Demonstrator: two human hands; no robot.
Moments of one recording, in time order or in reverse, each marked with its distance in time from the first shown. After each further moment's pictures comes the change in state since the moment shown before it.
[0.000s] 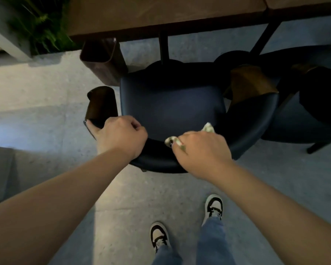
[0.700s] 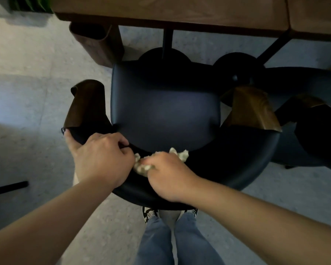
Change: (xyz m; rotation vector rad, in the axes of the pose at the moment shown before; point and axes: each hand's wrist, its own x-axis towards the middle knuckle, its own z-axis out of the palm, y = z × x) left_hand -0.003 0.007 -0.011 0.035 -0.126 -0.029; right_hand 0.054 -0.016 0.002 0.449 -0.565 -0.056
